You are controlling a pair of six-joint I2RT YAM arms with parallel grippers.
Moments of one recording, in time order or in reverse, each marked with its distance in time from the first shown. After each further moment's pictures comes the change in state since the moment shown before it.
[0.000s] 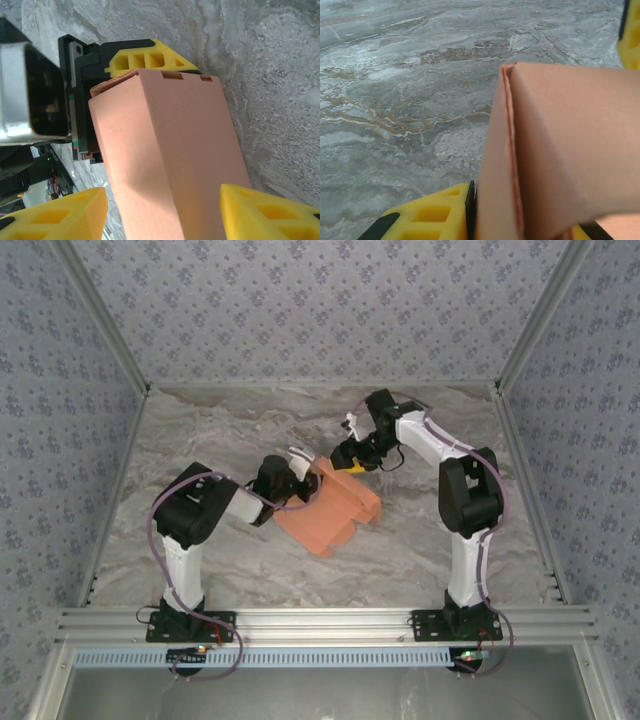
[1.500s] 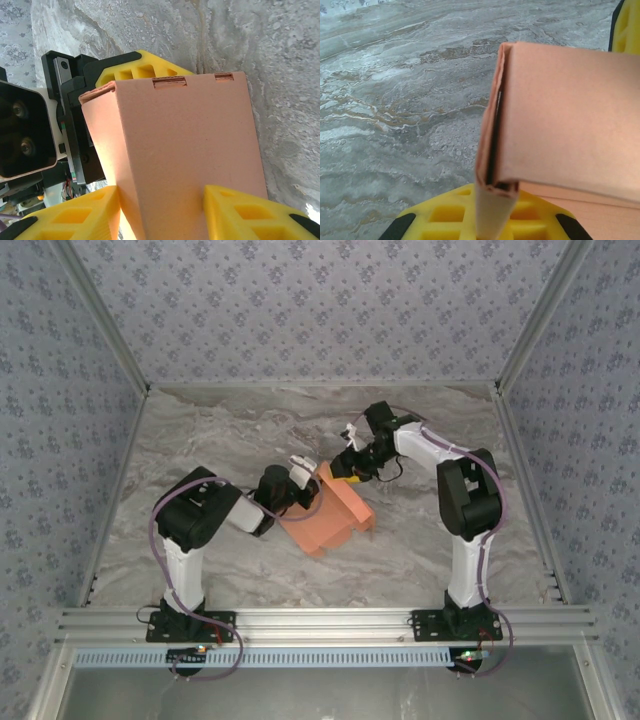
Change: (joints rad) left arm -0.046 -0.014 -0.068 0.079 -0.092 0.042; right arm 0.011 -0.034 -0.155 0.145 -0.059 0.101
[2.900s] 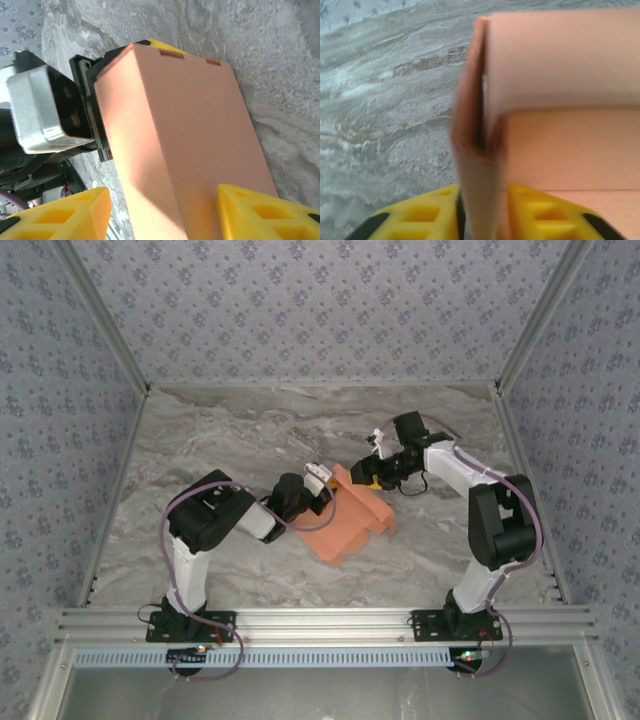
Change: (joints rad) left arm -0.100 0.047 0.006 0.072 -0.126 0.031; right arm -0.090 -0.278 -0.302 0.154 0.015 0.037
